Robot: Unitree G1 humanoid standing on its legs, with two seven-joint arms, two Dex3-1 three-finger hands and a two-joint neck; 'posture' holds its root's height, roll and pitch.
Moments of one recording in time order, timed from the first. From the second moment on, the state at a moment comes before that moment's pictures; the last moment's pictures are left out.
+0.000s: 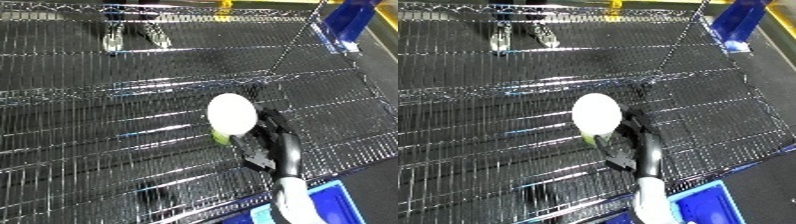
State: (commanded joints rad) left arm -0.33 0.63 -0.21 -0.04 -0.90 0.01 -0.05; right arm -1.11 -0.74 0.27 0.68 0.51 -0.20 -0.46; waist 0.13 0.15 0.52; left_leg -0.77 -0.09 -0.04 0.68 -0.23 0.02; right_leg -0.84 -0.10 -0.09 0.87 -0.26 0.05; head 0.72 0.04
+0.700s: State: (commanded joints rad) left arm -0.29 0.59 -0.21 0.02 -0.88 -0.07 -0.07; right arm -1.02 -0.75 0.22 0.56 0.48 -0.24 -0.45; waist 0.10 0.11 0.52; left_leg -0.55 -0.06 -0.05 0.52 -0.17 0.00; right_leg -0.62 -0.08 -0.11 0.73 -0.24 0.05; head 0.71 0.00
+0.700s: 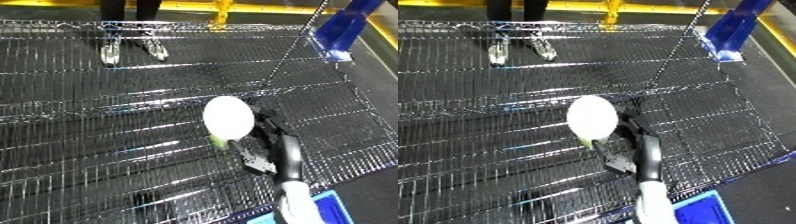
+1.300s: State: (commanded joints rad) left arm -0.24 0.53 -0.14 0.07 -0.84 -0.09 -0.09; right arm -0.68 -0.70 0.02 0.24 0.42 -0.22 -0.50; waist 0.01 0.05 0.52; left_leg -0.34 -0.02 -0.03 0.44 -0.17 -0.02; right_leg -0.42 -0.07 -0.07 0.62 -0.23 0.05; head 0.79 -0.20
